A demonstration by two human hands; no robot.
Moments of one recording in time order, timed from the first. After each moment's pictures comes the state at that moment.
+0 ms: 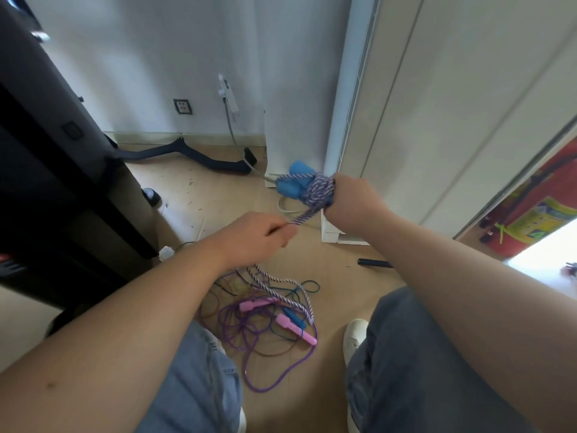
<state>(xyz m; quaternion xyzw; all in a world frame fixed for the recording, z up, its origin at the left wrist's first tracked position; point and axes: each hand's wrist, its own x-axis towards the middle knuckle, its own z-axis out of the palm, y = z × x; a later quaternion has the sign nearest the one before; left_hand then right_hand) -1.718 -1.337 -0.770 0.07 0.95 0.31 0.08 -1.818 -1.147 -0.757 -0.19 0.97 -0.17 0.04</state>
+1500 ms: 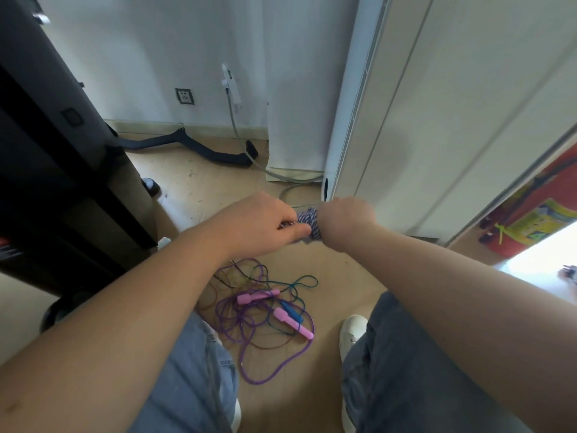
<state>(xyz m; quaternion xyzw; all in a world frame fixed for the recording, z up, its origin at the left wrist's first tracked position) -1.713 -1.326 -0.741 0.18 0.97 0.16 0.01 -1.794 -1.162 -0.779 -0.25 0.96 0.11 0.08</state>
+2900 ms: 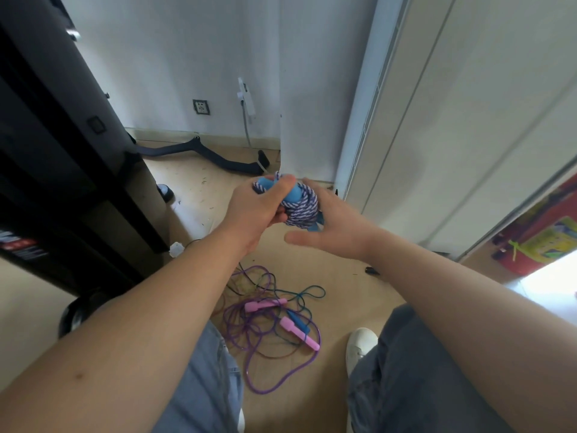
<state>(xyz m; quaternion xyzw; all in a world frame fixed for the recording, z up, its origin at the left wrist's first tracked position) -1.730 -1.327 -0.748 -0.17 0.66 0.73 -0.09 -1.780 -1.163 -0.754 -0.36 0.85 -0.36 0.12</state>
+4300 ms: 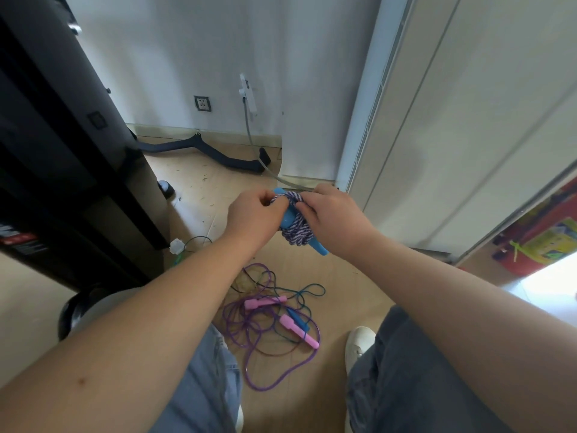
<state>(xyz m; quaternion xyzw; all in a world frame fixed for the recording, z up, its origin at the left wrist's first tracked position) -1.726 -1.328 -0.768 -0.24 0.80 0.54 -0.11 -1.782 -1.179 -0.765 -0.37 0.90 -0.23 -0.05</state>
